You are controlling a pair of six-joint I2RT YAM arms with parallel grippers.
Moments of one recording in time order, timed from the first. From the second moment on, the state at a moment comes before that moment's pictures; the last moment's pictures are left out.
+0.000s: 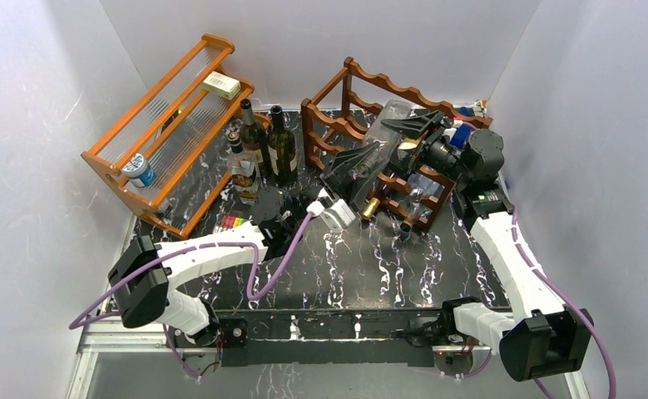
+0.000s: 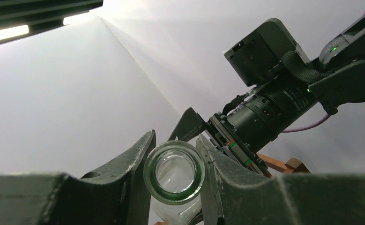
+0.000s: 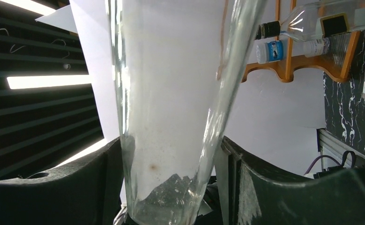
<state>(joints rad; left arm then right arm) -1.03 1.43 1.00 1.08 0.25 0.71 0.22 1.08 0.98 0.17 -0.73 1.88</state>
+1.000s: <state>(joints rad) -1.04 1.19 0.92 1.06 -0.17 0.71 0.16 1.03 0.97 -0.02 -0.72 1.76</state>
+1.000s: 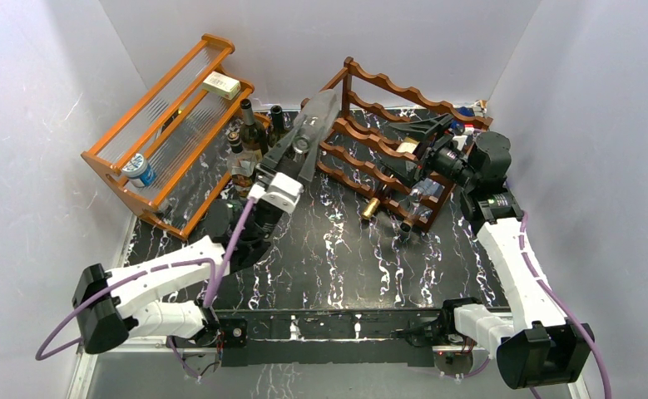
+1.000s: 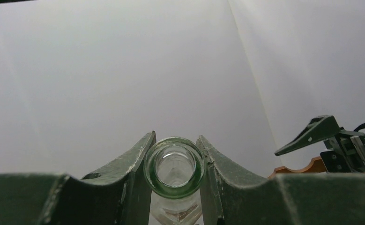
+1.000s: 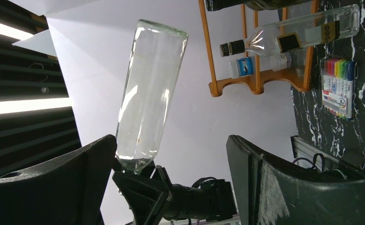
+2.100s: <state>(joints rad) -0.91 0.95 0.91 -0.14 -0.44 0.08 0.12 1.05 1.32 -0.62 -0.66 0.69</state>
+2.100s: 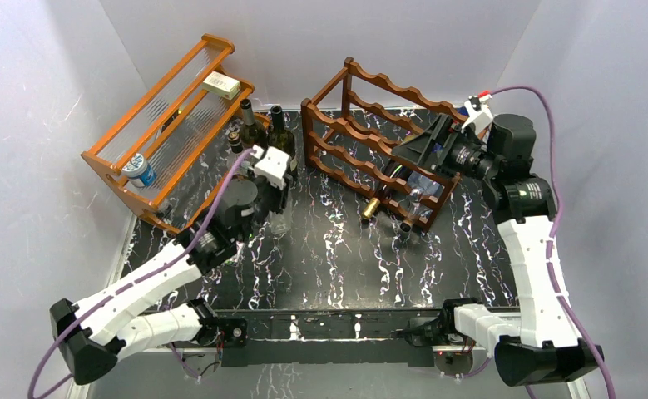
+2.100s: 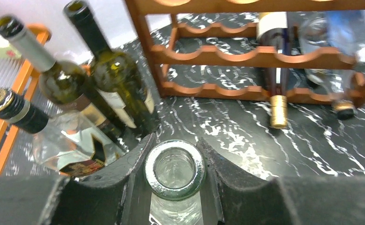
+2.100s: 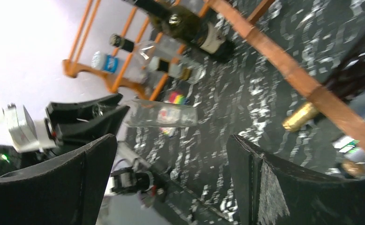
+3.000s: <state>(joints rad) -0.52 1.27 0.91 0.14 -0.20 0.00 0.12 0.92 1.38 -0.75 -0.35 0.47</state>
